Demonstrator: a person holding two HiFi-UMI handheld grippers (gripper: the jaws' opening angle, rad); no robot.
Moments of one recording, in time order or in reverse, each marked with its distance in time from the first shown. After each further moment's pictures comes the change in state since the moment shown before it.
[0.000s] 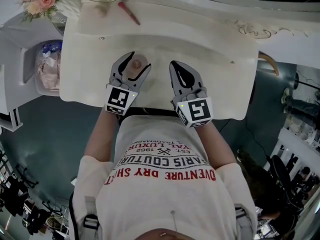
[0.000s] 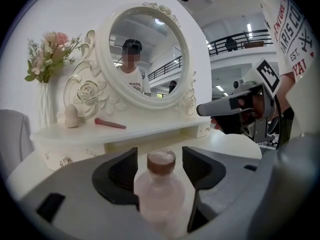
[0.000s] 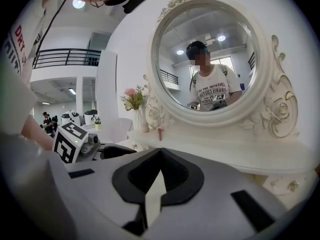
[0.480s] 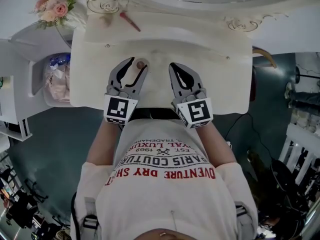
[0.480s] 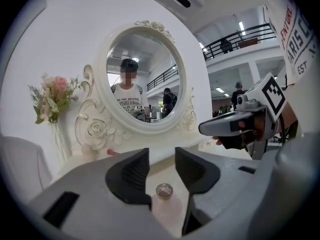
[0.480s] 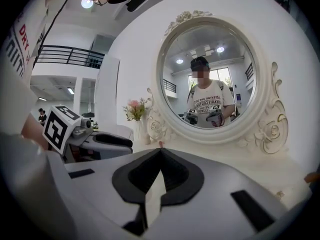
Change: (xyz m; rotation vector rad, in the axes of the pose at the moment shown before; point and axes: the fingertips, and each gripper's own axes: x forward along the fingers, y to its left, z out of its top) left arm -0.054 -0.003 0.079 0.075 -0.086 0.057; right arm -0.028 0.025 0.041 -0.039 -0.087 -0.058
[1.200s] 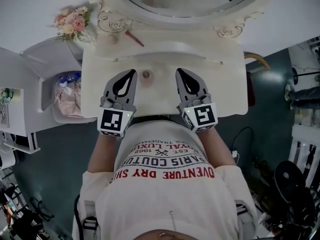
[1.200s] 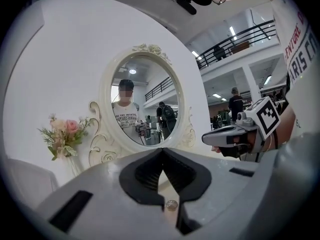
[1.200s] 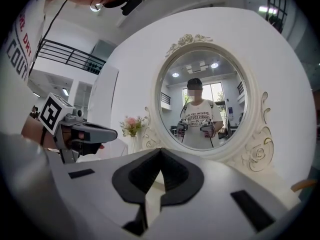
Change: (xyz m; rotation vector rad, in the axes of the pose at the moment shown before) left arm -0.066 0.010 0.089 0.052 -0.106 -0.004; right arm -0.040 0.008 0.061 -0.028 -0.136 -0.101
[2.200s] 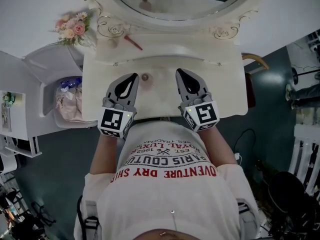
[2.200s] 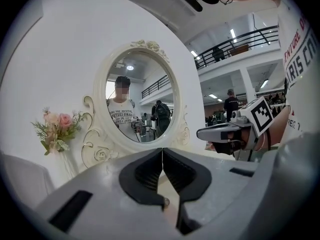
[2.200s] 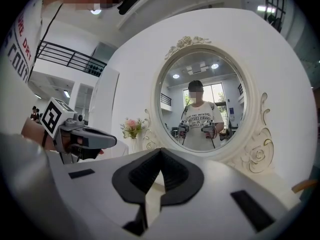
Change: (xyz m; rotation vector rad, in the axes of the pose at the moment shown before) left arm 0.002 -0.013 -0.010 -0.015 0.032 -0.058; right arm -0.006 -0.007 0.006 0.008 -0.019 0.015
